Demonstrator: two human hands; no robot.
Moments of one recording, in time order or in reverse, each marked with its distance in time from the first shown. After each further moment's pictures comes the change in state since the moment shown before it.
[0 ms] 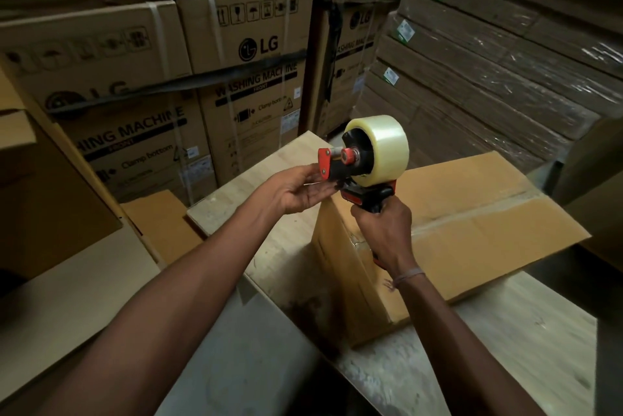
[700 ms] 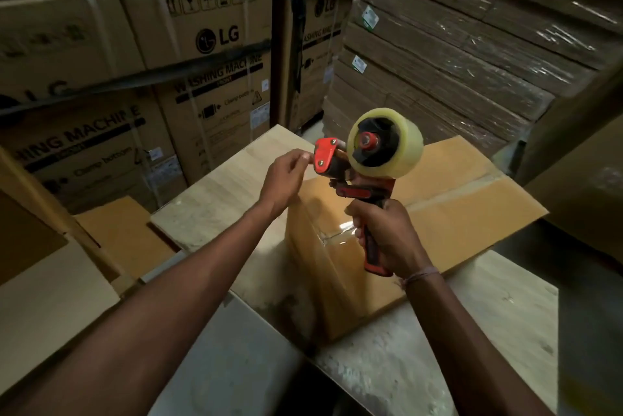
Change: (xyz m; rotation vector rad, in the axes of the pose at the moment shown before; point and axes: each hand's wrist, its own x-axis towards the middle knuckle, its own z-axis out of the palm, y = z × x) left_hand 0.059 -0.037 0.013 0.922 0.135 0.799; right_hand 0.006 0.019 -0.054 0.378 -0.187 0.337
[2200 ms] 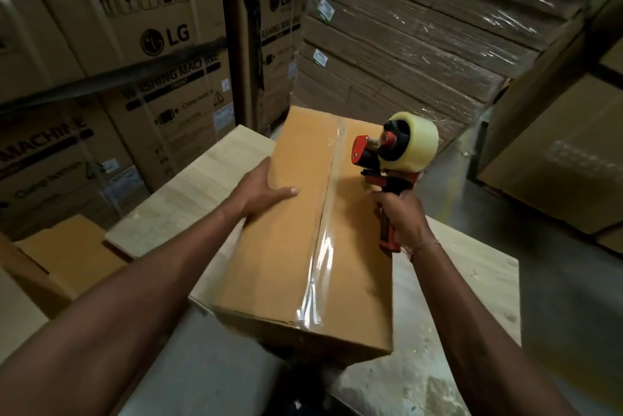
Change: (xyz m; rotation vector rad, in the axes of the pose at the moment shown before) left_hand 0.020 -0.008 0.024 0.330 -0.302 -0.068; right_hand 0.051 0.024 -0.105 0.030 0.269 -0.010
